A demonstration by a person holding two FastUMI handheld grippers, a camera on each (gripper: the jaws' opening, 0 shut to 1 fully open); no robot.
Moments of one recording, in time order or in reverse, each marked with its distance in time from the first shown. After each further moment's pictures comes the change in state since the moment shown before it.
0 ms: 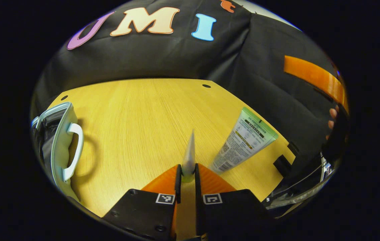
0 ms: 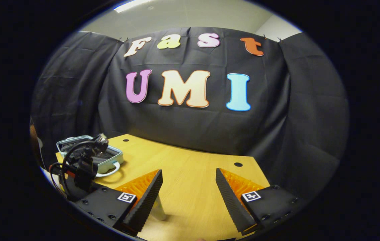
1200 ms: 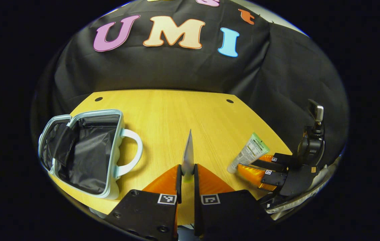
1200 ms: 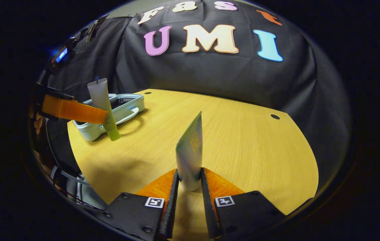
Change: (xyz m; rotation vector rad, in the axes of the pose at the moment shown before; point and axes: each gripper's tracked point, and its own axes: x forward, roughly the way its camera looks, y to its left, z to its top) left arm -0.104 0.052 0.031 -0.084 -0.057 0.191; right arm 0.012 0.068 -0.176 -0.005 0.348 0.179
